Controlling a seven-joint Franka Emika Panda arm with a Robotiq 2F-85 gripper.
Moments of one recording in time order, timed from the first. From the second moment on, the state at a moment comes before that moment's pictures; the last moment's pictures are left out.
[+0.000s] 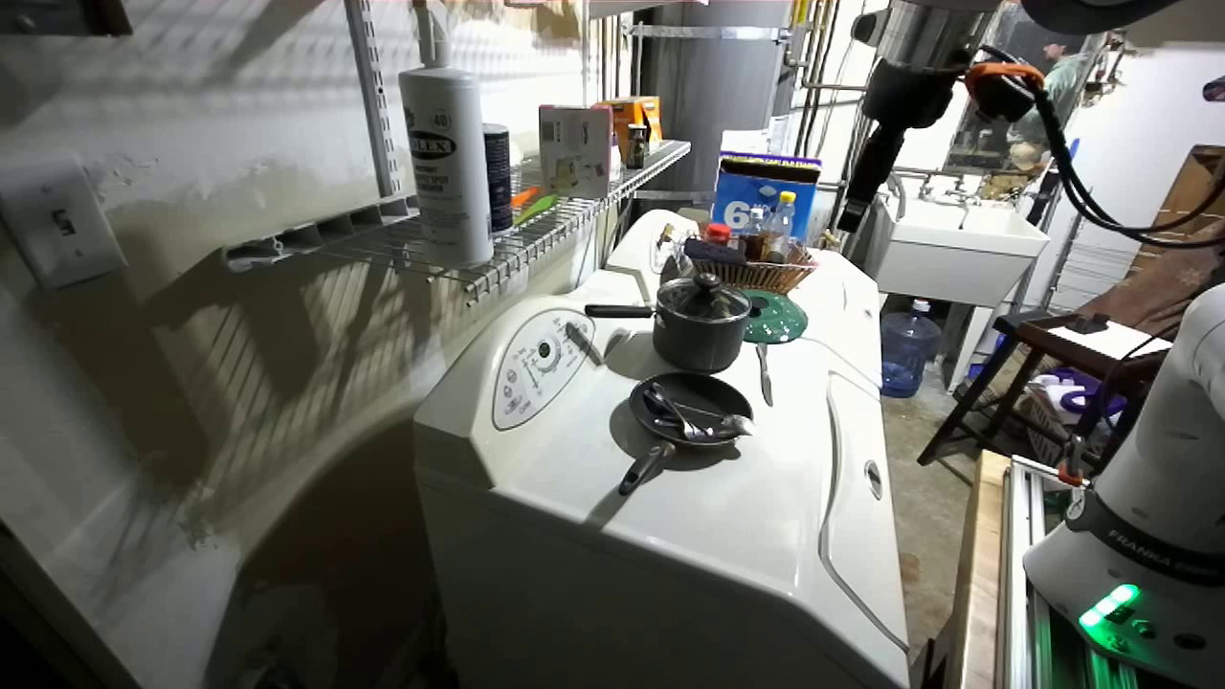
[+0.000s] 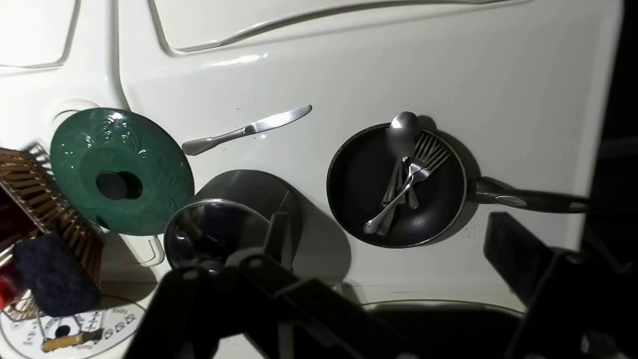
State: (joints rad) arm -0.01 -0.67 0.09 -2.42 -0.15 1.90 0.03
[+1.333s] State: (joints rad) arm -0.03 -0.16 0.08 -2.37 0.02 2.13 0.45
